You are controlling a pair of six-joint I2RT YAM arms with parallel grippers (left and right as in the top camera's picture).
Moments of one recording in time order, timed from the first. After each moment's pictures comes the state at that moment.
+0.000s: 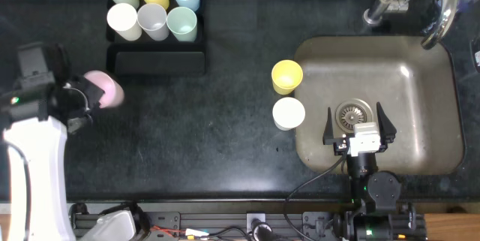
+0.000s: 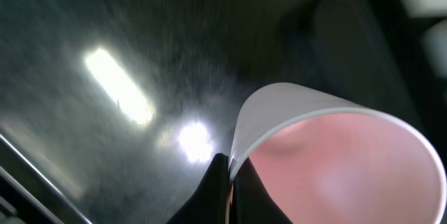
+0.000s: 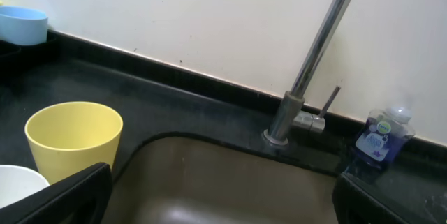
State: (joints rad) left arm 0.27 1.30 1.17 -1.11 -0.04 -0.73; right arm 0.02 0.01 0.02 -0.02 -0.04 -0.24
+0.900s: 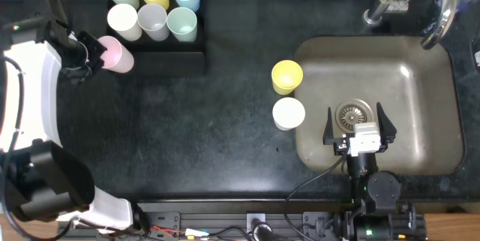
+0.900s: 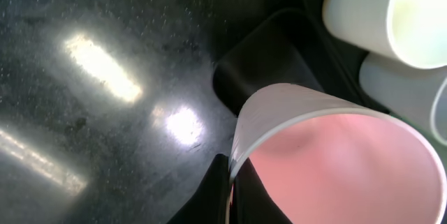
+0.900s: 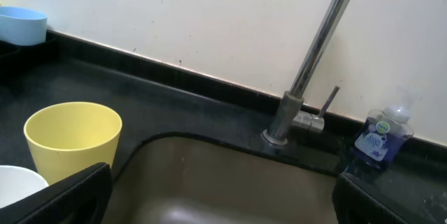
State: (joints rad) left arm 0.26 1.75 1.55 -1.11 0.08 -0.65; right arm 0.02 0.01 0.02 -0.02 -0.04 -0.24
